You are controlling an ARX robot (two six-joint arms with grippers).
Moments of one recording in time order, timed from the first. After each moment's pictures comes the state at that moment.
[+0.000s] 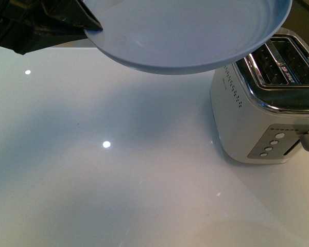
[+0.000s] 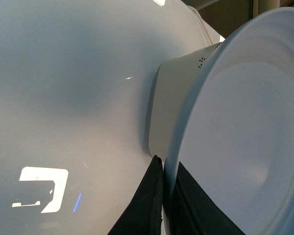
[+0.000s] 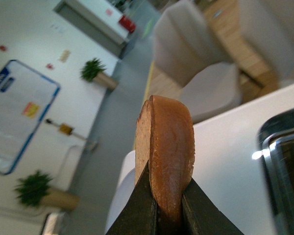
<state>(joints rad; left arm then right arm) -0.36 1.50 0.89 -0.07 0.26 -0.79 0.04 1.19 0.85 0.24 -0.24 0.61</state>
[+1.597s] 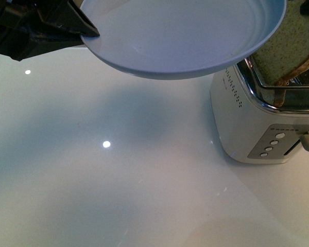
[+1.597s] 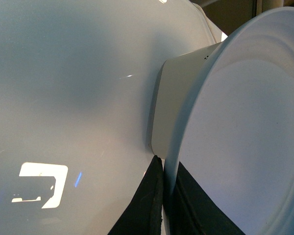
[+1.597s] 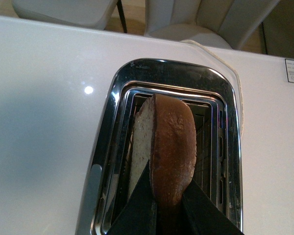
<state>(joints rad) -0.34 1.50 0.87 -0.07 0.27 -0.79 0.20 1.59 0.95 0.07 0.10 -0.05</state>
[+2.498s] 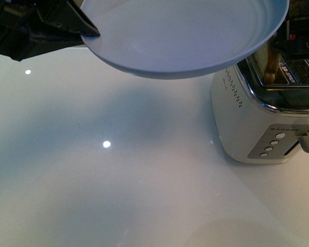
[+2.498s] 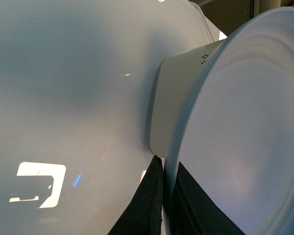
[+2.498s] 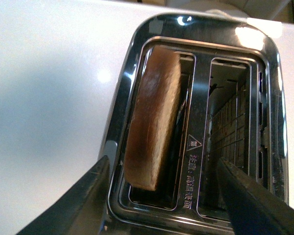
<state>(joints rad) -0.34 1.49 0.87 -0.07 0.28 -0.79 0.19 1.58 0.84 0.16 0.03 -0.01</state>
